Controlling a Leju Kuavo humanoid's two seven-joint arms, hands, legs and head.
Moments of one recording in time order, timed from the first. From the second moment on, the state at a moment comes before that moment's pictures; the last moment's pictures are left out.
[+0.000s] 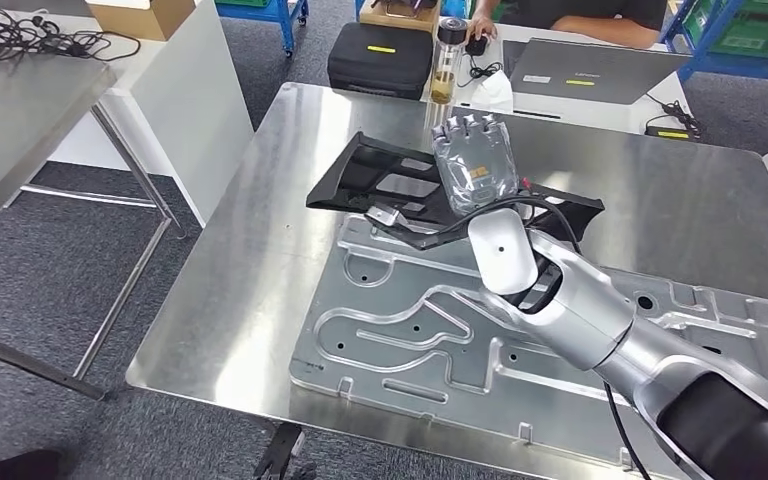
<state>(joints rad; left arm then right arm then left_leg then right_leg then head) -0.28 -0.15 -1.00 -0.24 0.67 0.06 -0.11 -0.82 -0.44 0.84 -1.43 1.45 0.11 0.62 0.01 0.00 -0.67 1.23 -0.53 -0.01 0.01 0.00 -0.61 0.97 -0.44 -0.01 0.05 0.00</state>
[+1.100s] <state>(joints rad) -0.24 -0.13 -1.03 -0.23 0.63 0.06 -0.12 -0.72 -0.45 0.81 -1.44 1.39 0.11 0.63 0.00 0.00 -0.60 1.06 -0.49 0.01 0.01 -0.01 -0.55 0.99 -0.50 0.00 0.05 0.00</state>
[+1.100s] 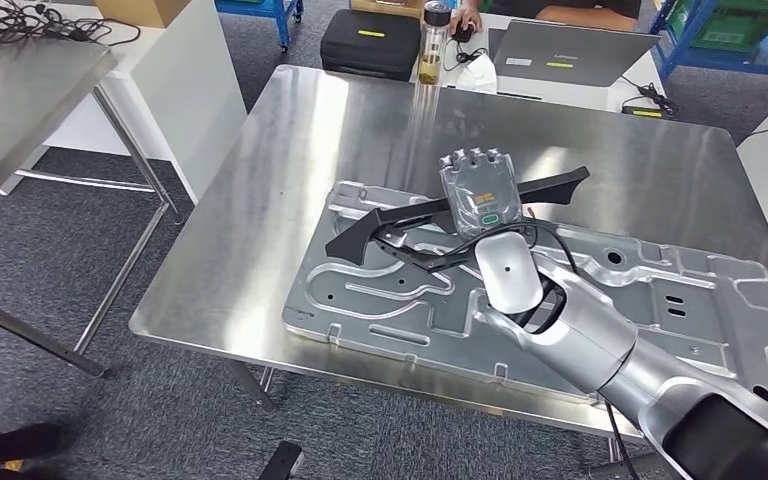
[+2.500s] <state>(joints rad) -0.23 -0.14 -1.03 -0.24 0.60 0.11 -0.20 -0.73 -0.36 0.89 -1.36 1.07 0.34 0.58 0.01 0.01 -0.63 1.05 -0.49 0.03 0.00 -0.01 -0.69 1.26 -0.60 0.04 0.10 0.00</state>
